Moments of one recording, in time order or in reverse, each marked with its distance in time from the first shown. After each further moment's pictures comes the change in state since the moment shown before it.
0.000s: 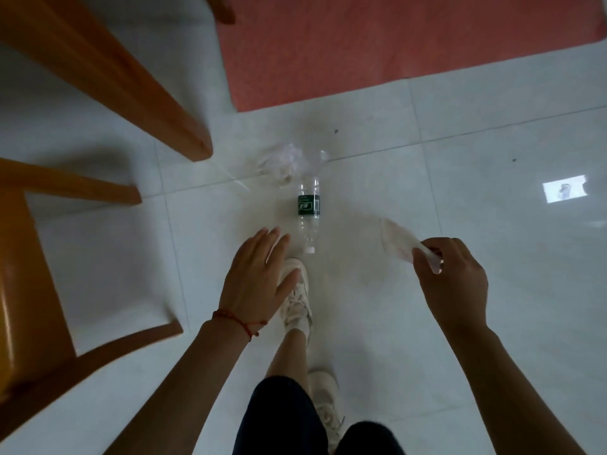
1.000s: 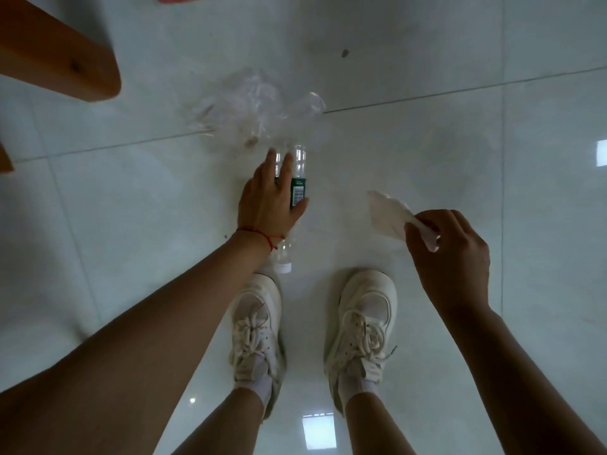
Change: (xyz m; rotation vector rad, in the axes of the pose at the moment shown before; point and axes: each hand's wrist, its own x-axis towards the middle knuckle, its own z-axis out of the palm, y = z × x) left_hand 0.212 -0.083 0.268 -0.016 -0.107 -0.239; right_hand 0.122 0.122 0.201 0.013 -0.194 -0.046
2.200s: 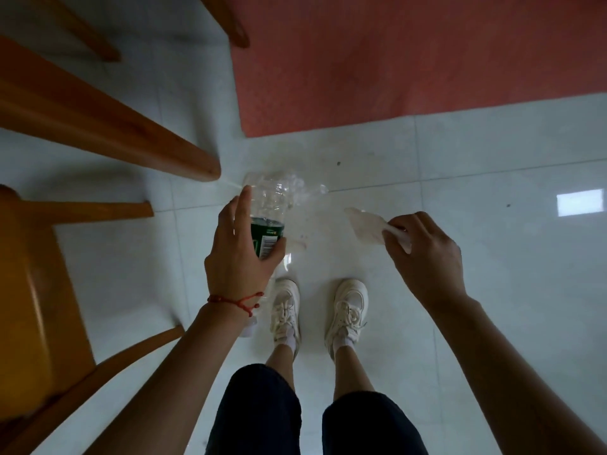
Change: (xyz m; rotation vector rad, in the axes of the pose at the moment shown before) left_hand -0.161 0.081 -0.363 -0.280 0.347 -0.170; right_hand -0.009 -0.200 -0.257 -0.052 0.034 -0.312
